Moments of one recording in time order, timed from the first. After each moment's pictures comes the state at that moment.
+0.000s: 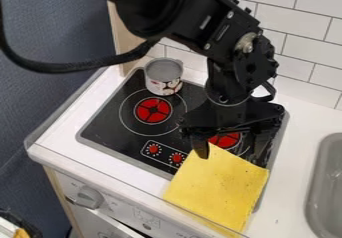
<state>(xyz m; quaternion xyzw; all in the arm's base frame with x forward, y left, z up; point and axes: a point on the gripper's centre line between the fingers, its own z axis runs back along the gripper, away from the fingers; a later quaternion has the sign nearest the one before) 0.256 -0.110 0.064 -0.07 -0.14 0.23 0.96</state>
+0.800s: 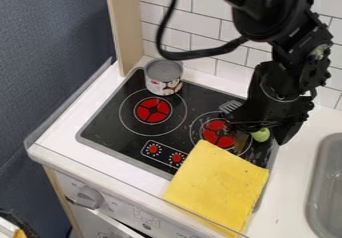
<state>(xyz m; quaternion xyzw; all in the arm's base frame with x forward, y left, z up) 0.316 -0.136 0.023 0.00 -0.12 0.32 0.94</state>
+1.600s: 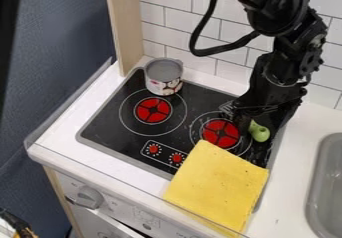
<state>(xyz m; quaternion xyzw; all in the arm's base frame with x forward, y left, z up) 0.364 -0.124 -0.004 0.02 -0.11 0.35 0.93</state>
